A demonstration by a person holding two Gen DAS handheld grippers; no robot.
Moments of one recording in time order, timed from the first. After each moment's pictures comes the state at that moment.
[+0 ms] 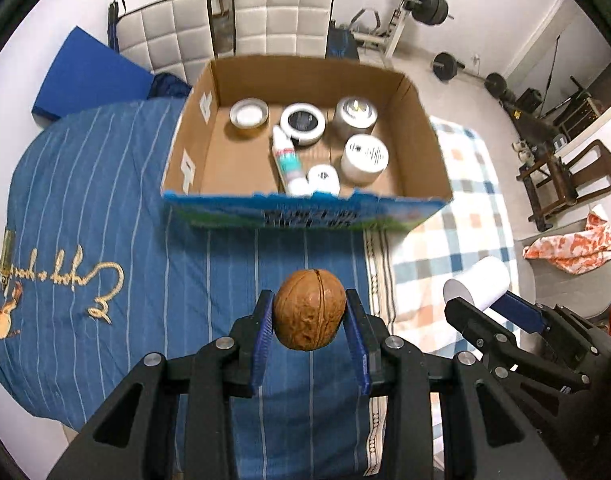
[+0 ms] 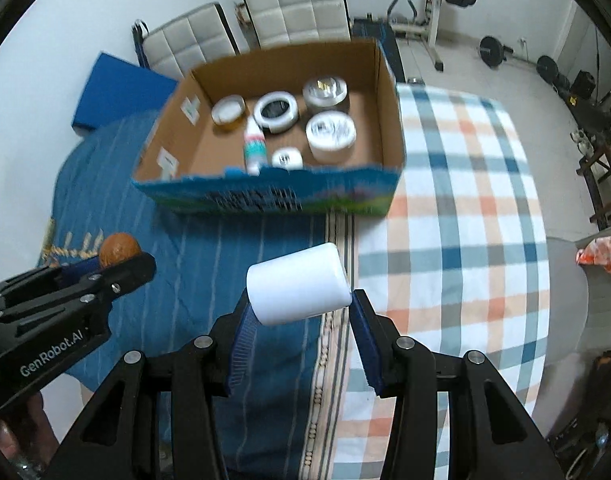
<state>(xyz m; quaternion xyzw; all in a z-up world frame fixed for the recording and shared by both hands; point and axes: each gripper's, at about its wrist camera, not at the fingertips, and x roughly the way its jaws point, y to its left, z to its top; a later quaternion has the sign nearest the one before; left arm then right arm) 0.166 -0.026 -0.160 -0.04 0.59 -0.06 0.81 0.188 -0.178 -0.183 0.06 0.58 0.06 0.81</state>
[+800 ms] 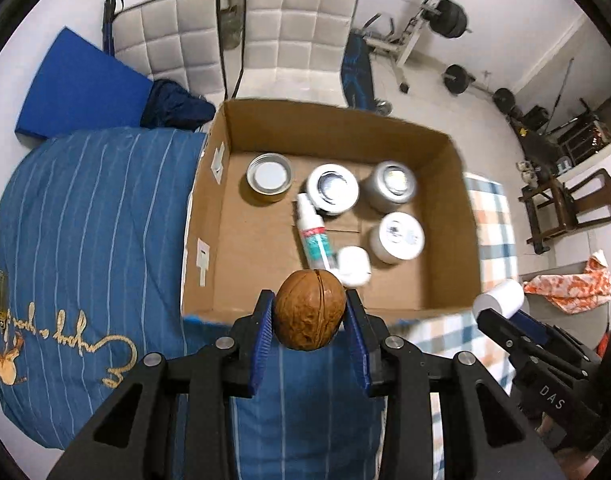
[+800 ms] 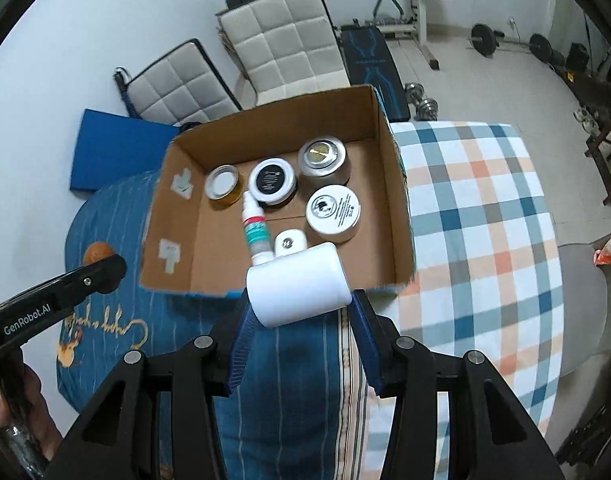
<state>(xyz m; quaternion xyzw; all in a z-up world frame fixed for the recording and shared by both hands) 0.307 0.018 -0.181 -0.07 0.61 -0.05 0.79 0.306 -0.195 -0.189 0.12 0.58 0.04 0.80</state>
